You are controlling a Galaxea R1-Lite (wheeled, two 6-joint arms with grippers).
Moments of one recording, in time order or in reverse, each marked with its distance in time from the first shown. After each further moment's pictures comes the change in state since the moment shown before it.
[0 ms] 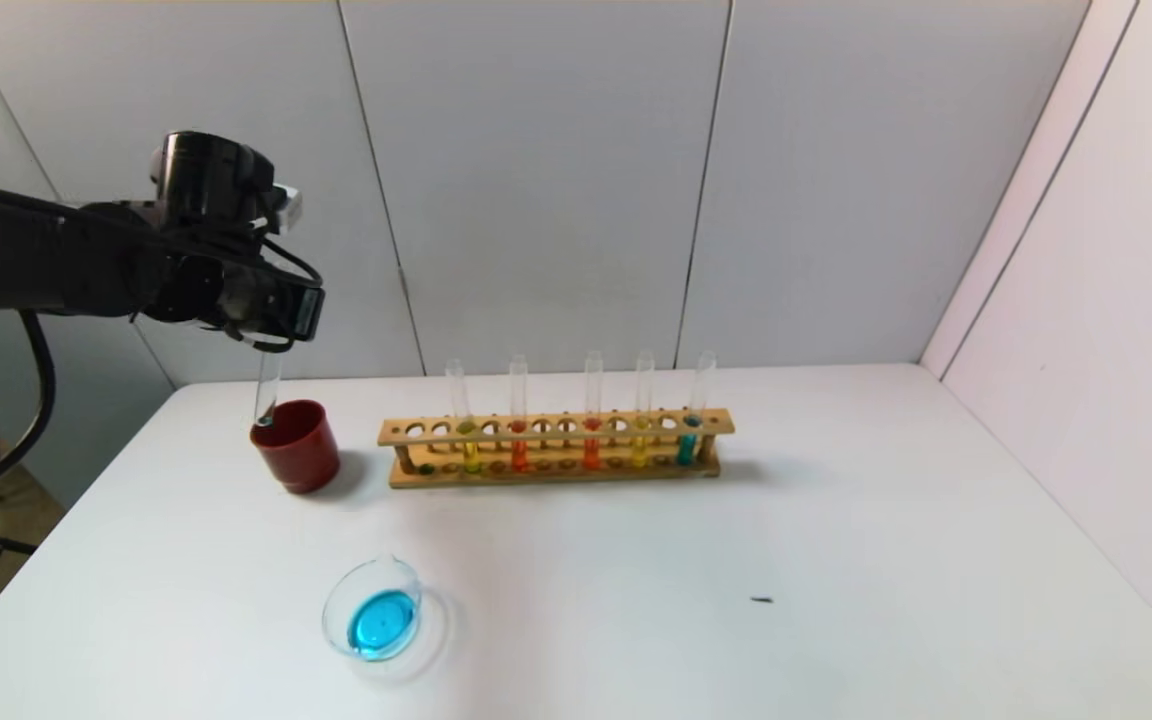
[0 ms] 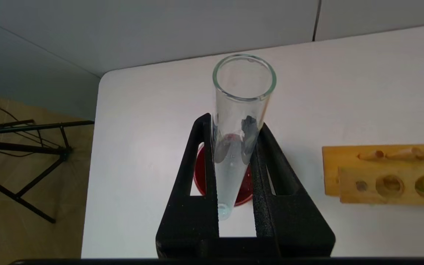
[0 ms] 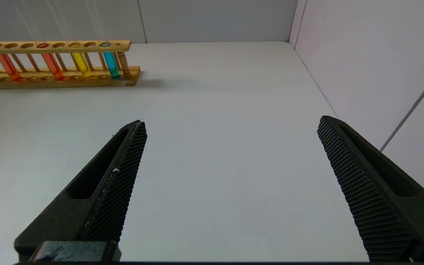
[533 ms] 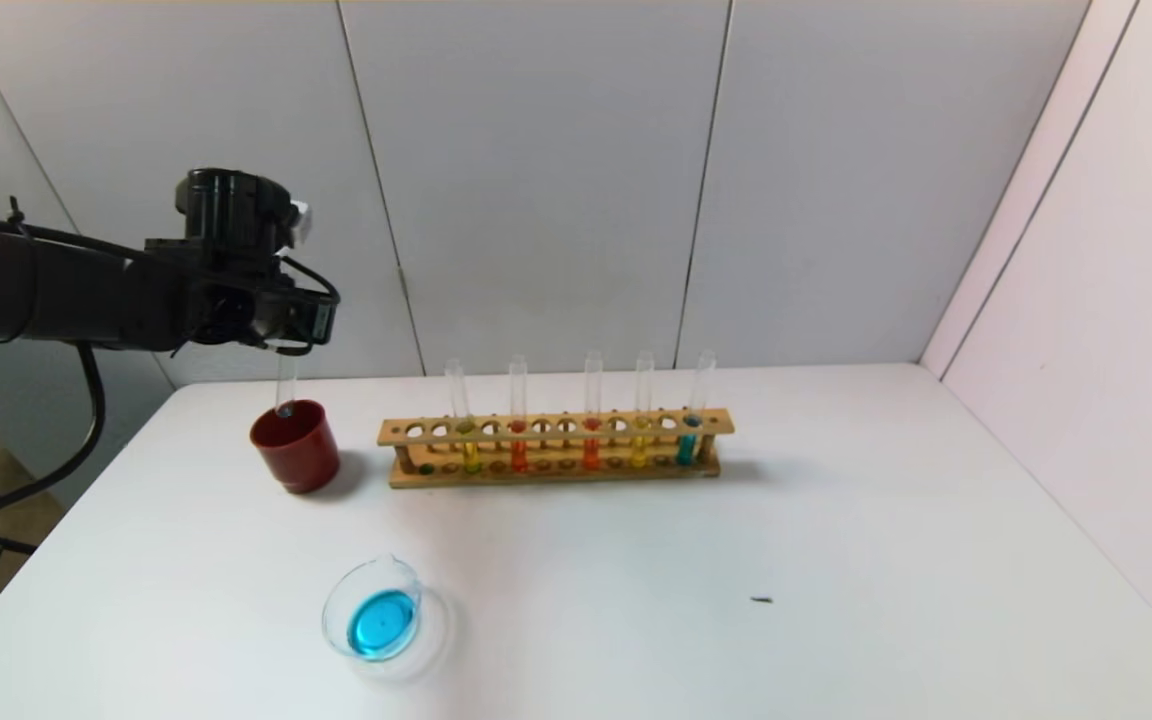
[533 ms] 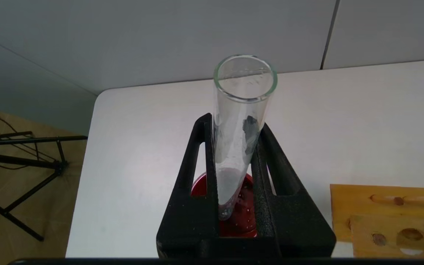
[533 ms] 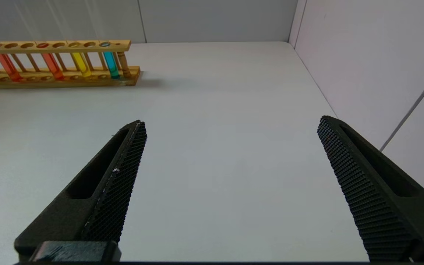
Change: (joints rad) left arm 0.020 0.080 0.058 -0.219 0.000 0.004; right arm 0.000 0.000 0.000 0.000 0.000 0.000
